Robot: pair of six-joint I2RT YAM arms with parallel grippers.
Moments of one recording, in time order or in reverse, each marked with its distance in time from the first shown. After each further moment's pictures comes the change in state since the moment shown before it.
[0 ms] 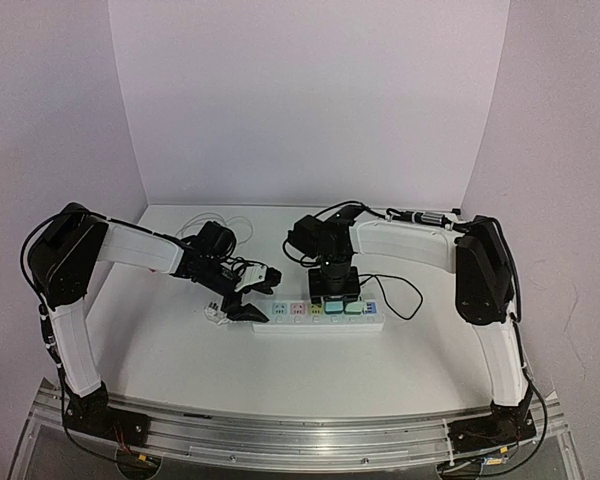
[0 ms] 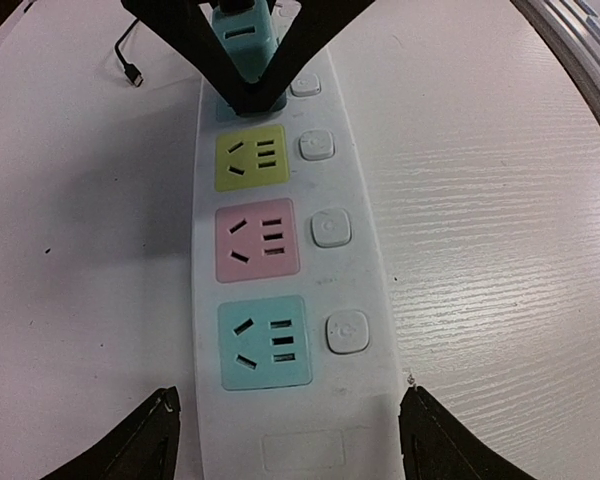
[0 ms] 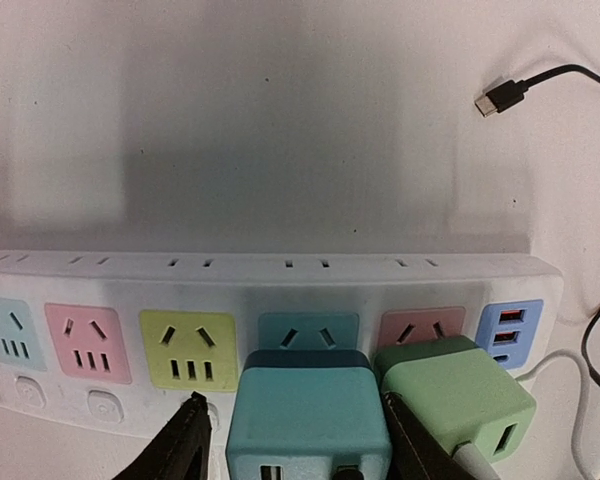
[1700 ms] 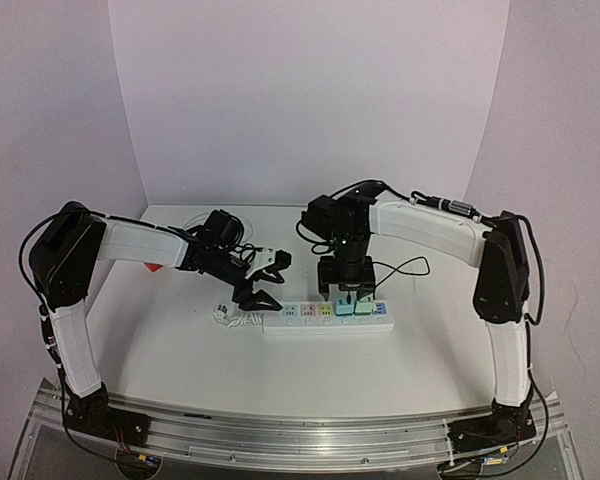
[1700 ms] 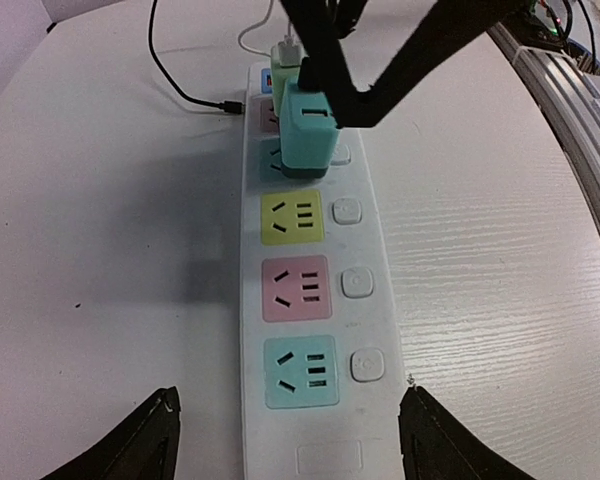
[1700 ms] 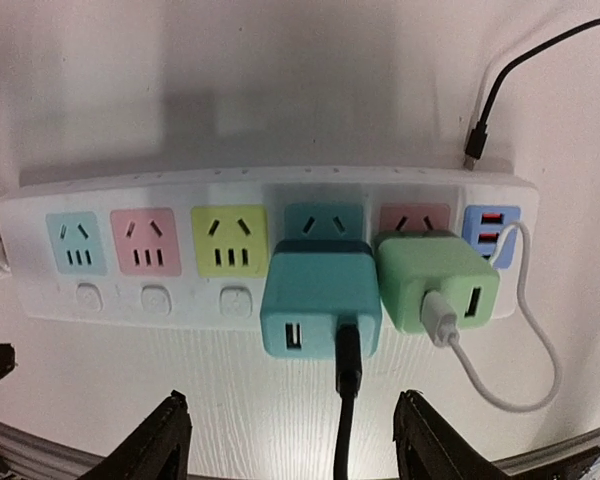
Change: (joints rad) left arm -0.031 0.000 0.078 0.013 0.034 -0.153; right arm -0.019 -0.091 0.050 -0.170 -0.094 0.017
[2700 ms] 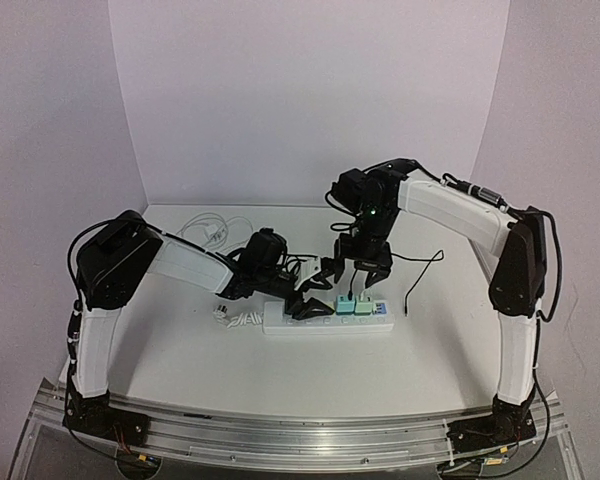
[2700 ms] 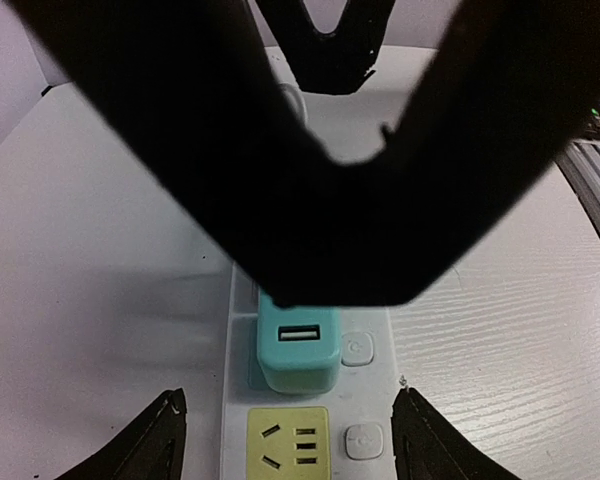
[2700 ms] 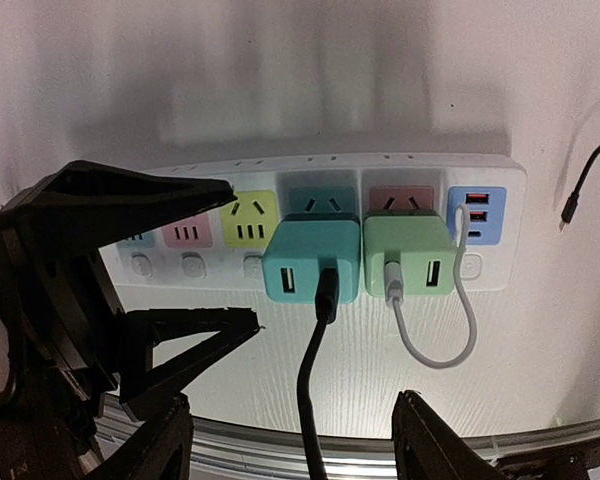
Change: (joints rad) left arm -0.190 0.242 0.111 0.464 -0.067 -0.323; right arm -0.119 -0.085 0.019 -0.046 -0.217 -0.037
